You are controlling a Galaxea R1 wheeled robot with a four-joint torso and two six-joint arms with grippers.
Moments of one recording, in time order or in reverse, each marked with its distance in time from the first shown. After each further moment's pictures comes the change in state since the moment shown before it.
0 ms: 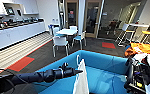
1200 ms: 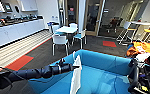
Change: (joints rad) left arm -0.042 -0.021 -0.030 -0.003 -0.007 -0.013; right arm 0.013 0.002 0.000 0.006 0.004 0.000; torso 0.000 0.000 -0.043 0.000
